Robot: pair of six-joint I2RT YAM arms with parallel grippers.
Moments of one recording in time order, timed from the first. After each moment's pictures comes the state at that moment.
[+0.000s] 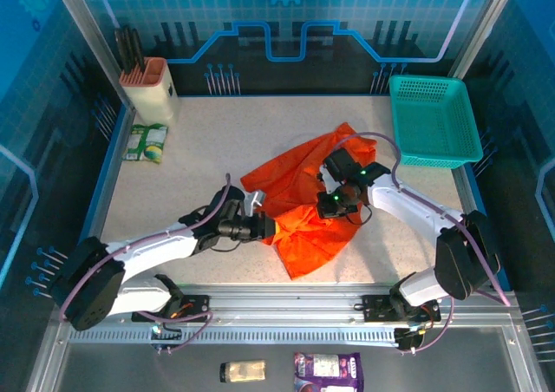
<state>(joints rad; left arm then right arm) -0.65 1.22 0.53 0.01 0.48 -0.89 0.55 1.45 1.05 -0.85 -0.24 0.37</state>
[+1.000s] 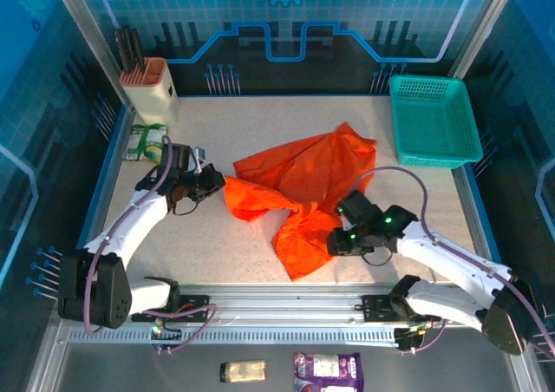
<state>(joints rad) -0.09 1.27 0.83 -0.43 0.45 -0.70 0.77 1.07 0.72 -0.88 -0.18 0.68</state>
